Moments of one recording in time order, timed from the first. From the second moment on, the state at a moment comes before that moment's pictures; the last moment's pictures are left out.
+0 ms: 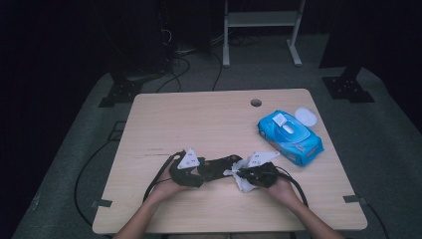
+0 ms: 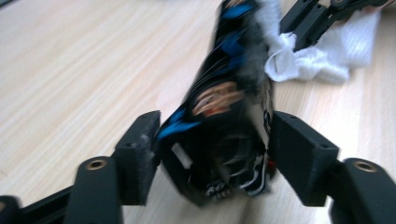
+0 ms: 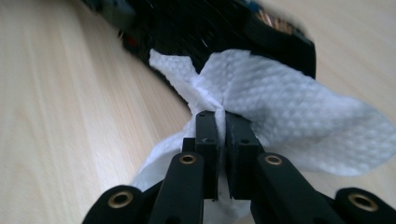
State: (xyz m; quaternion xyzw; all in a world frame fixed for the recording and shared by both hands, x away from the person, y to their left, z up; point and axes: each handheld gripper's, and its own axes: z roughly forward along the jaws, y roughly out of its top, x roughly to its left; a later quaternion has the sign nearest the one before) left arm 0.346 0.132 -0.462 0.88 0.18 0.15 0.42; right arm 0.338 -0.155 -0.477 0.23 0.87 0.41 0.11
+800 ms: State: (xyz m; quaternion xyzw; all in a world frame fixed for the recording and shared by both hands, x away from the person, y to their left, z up) left arm 0.344 0.135 -0.462 0.87 0.16 0.13 0.45; right arm 0.339 -0.129 -0.419 0.22 0.83 0.50 0.08
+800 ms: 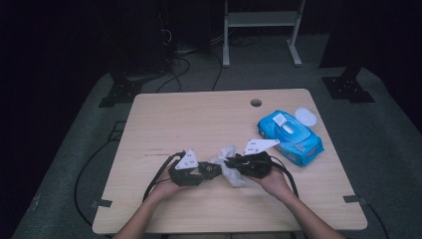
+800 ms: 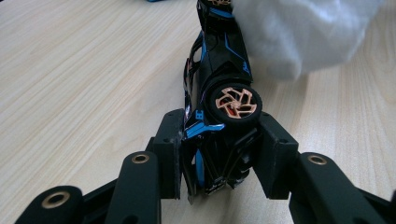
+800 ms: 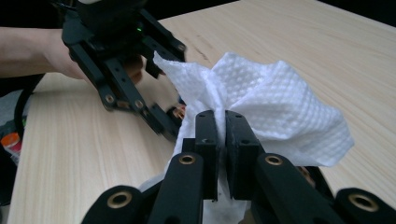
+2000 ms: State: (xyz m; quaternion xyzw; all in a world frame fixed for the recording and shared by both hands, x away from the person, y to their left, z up) left arm 0.345 0.137 -0.462 0.87 0.15 0.12 0.45; right arm 0.355 -0.084 -0.427 0.21 0.86 0.47 0.08
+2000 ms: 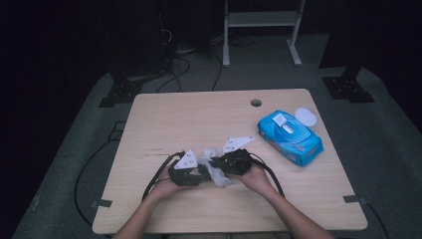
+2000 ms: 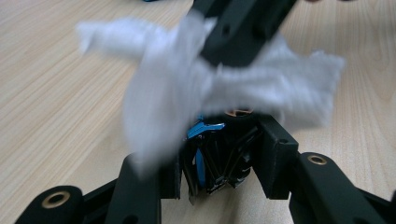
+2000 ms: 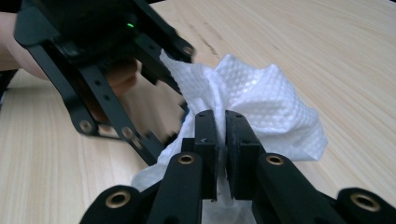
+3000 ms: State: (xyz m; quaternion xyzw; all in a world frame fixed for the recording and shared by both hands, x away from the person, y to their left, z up) left arm 0.345 0.136 -0.462 0.87 0.15 0.13 0.44; right arm 0.360 -0.152 -0.426 0.27 0.84 0.45 0.11
